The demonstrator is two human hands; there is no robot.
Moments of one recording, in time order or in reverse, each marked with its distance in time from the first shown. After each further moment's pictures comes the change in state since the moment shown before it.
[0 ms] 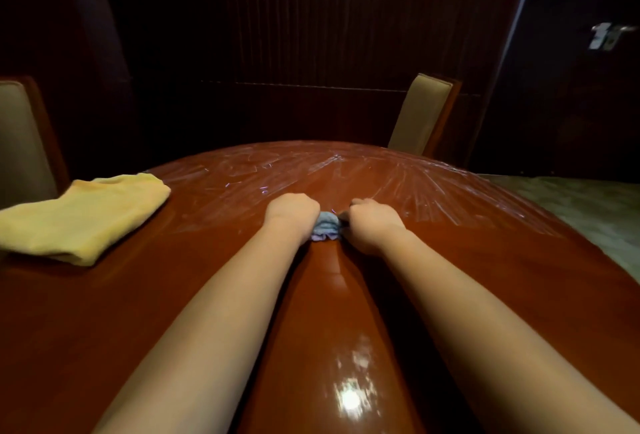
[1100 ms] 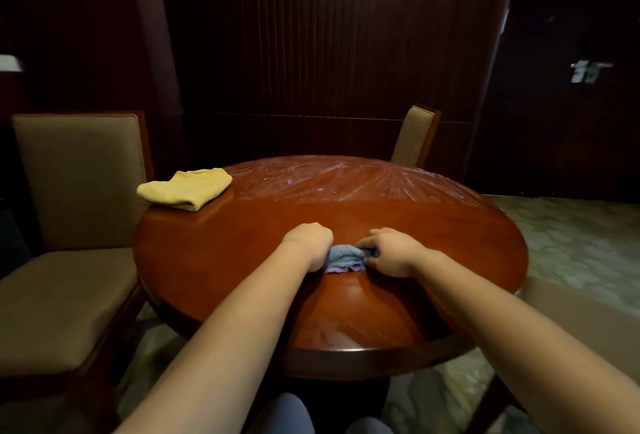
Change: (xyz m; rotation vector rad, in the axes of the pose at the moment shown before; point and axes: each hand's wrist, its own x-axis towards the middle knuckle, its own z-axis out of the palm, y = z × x) left_hand -0.239 0.061 -0.026 -0.054 -0.030 0.112; right_hand -0.243 -0.027 -0.040 0.118 -0.134 -0.100
